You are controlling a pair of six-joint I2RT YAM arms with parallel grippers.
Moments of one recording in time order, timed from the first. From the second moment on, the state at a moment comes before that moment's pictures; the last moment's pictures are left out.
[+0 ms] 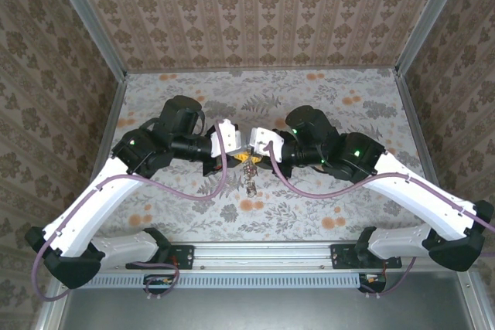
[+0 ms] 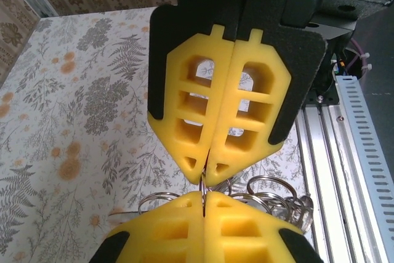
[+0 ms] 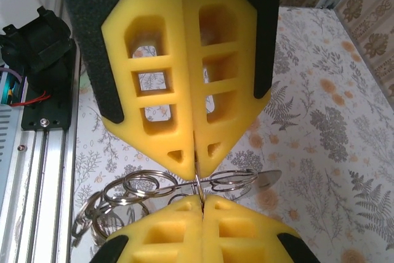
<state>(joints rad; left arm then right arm) -0.79 1.13 1.36 -0.91 0.60 0.59 0.91 1.22 1.38 -0.76 -0.22 -0.44</state>
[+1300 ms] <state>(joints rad) -0.63 0.95 1.10 -0.37 1.05 0.27 0.90 1.07 1.19 -0.39 -0.37 -0.30</state>
